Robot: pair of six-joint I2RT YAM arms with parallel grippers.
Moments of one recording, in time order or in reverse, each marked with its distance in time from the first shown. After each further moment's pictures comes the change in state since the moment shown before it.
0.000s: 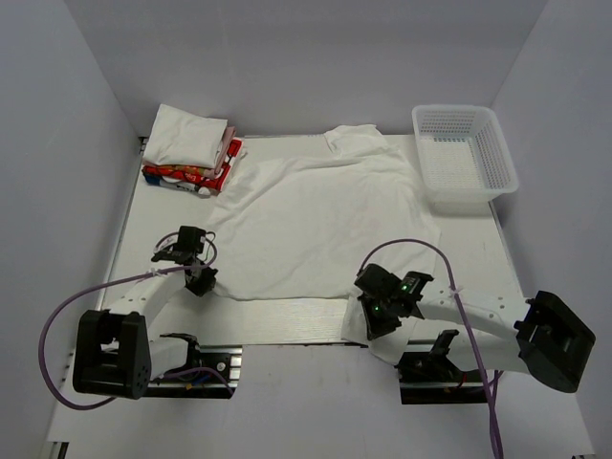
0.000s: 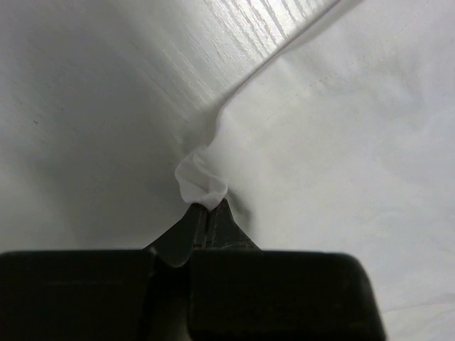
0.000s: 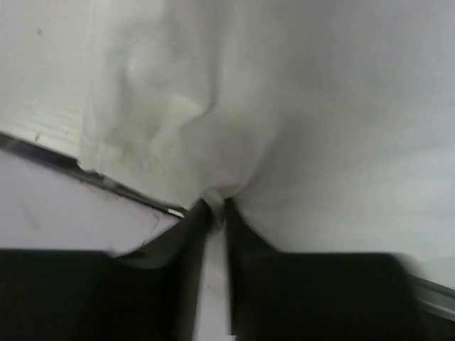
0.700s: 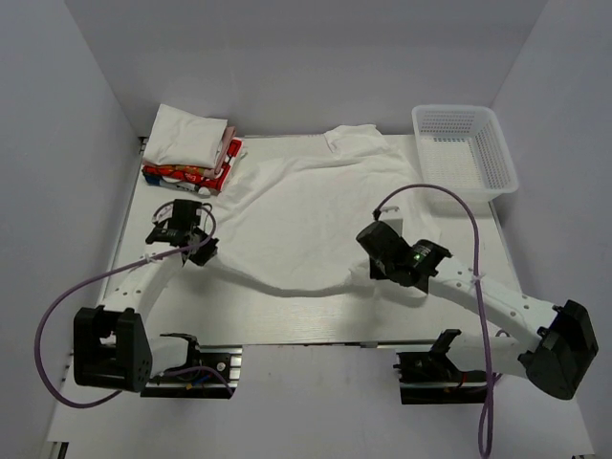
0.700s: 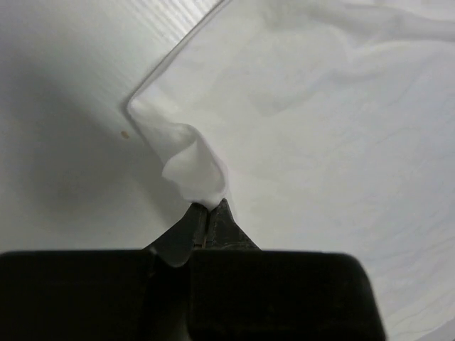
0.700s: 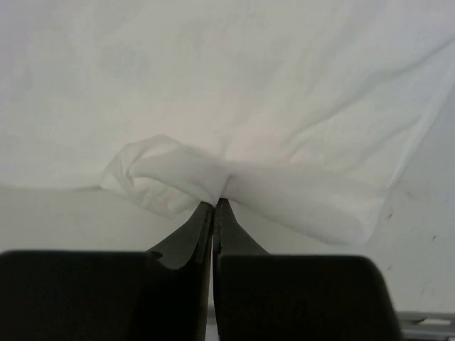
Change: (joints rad) left arm 0.002 0.022 0.206 0.007 0.038 0.034; right arm -0.082 -0.031 0.331 -0.108 0.536 0.000
